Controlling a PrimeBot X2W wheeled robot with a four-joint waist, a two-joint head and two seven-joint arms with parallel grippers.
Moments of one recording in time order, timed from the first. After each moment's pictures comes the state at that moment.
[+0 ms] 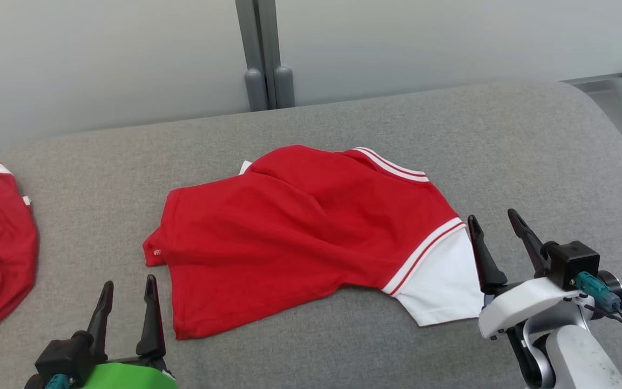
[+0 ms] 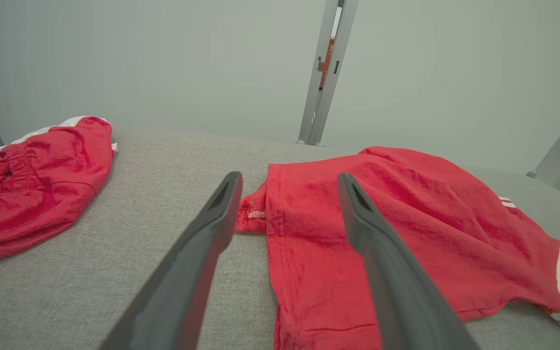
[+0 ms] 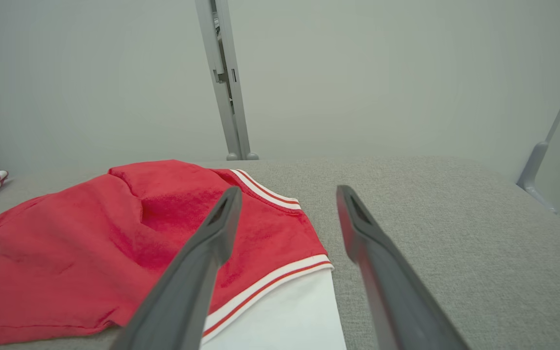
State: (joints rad) left arm 0.03 0.05 0.01 0.20 -0.28 -0.12 -0.26; right arm -0.14 -0.12 0.09 0.23 0.20 0.13 -0.17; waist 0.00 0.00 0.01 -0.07
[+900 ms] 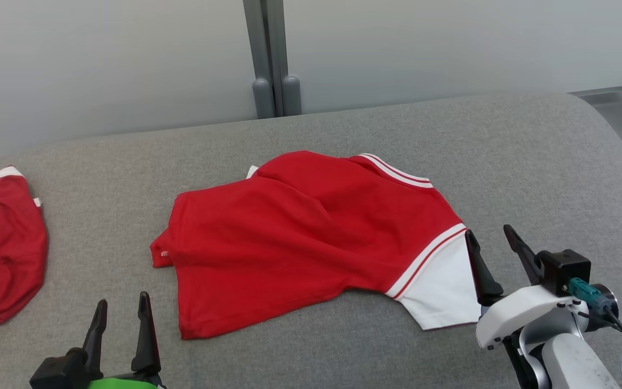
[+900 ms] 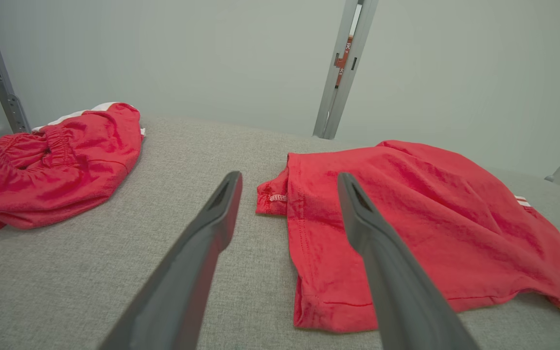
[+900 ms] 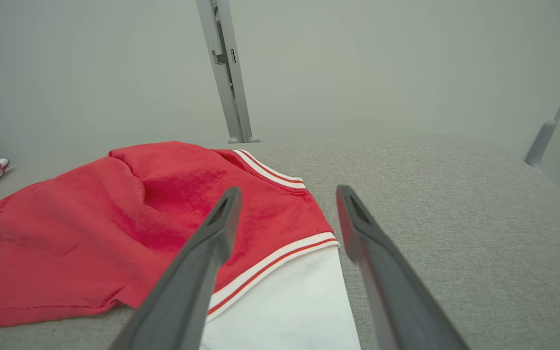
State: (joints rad) left arm 0.08 0.05 0.03 0.19 -0.30 -0.11 -0.26; right arm -0.14 -0.11 0.09 0.29 0.21 0.13 -0.15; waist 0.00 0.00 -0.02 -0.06
